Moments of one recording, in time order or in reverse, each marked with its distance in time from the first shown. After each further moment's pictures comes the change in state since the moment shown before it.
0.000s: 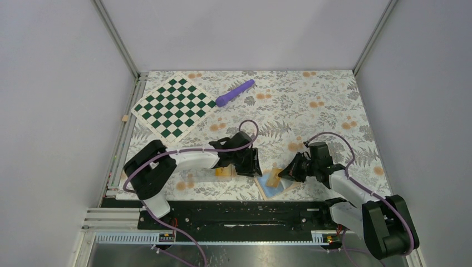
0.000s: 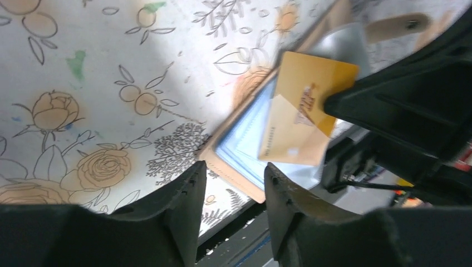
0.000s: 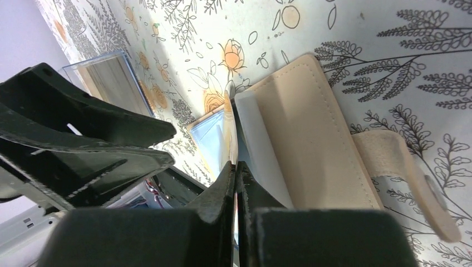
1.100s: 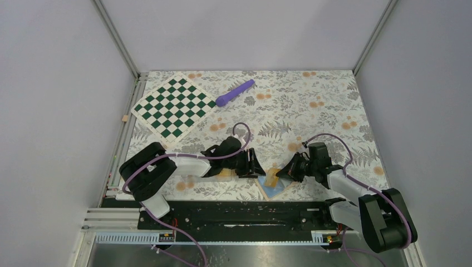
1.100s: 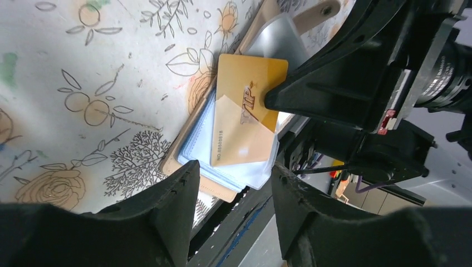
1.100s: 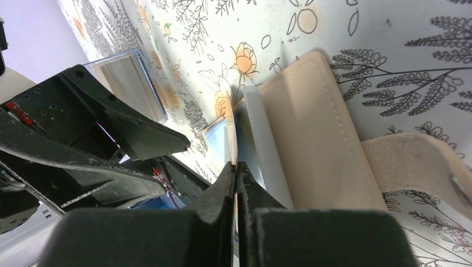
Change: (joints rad) left arm 0.025 -0.012 -0.216 0.437 0.124 -0.137; right arm 0.000 0.064 -0.027 0.114 -0.053 0.040
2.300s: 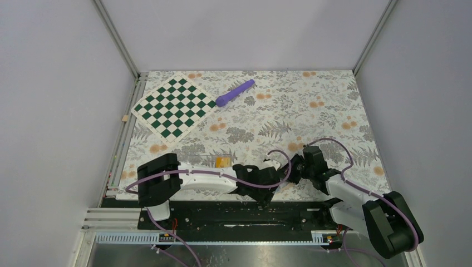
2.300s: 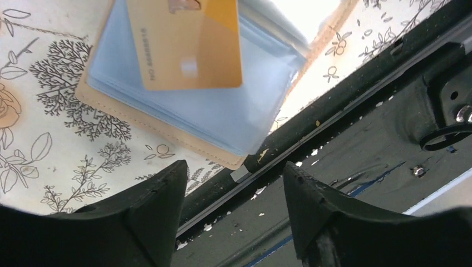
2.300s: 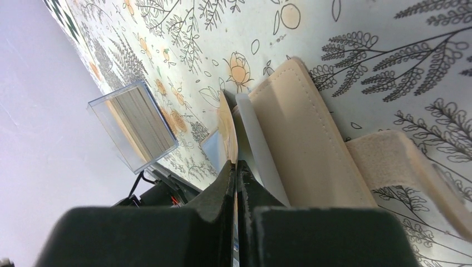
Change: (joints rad) left arm -0.420 0.082 0.391 -0.737 -0.513 0.317; right arm 0.129 -0.054 -0.051 0.090 0.192 0.254
